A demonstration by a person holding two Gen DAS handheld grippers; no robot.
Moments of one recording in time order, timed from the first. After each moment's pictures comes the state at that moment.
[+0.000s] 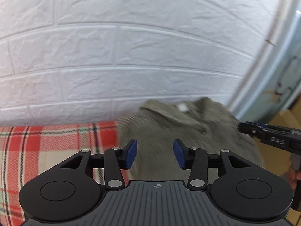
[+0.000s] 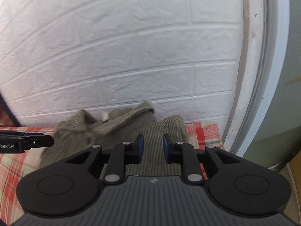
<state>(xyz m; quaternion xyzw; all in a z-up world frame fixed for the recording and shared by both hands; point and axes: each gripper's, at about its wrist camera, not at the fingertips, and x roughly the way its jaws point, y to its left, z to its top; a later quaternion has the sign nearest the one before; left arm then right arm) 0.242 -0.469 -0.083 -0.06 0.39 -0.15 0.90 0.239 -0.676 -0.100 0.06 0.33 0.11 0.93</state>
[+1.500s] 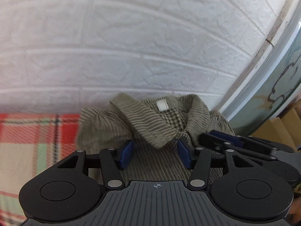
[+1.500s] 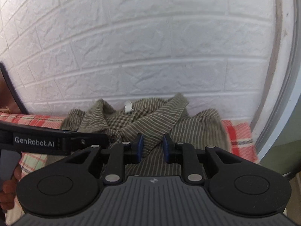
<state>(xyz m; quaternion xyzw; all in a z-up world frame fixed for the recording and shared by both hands) 0.270 -0.497 -0.113 -0.10 0.39 -0.16 0.90 0.244 -0.637 -0.099 0.04 0.32 0.14 0.94</state>
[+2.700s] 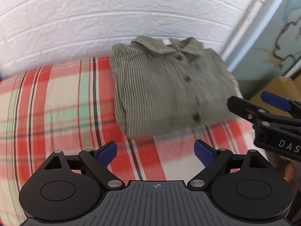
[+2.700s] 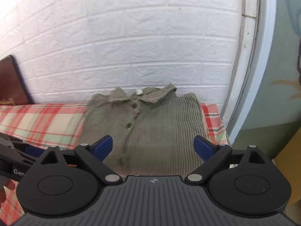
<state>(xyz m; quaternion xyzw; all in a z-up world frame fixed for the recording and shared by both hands) 0.130 -0.496 -0.070 -0.05 0.51 -0.12 0.85 0.118 -0.621 -0.046 0.02 0.34 0.08 0.94</state>
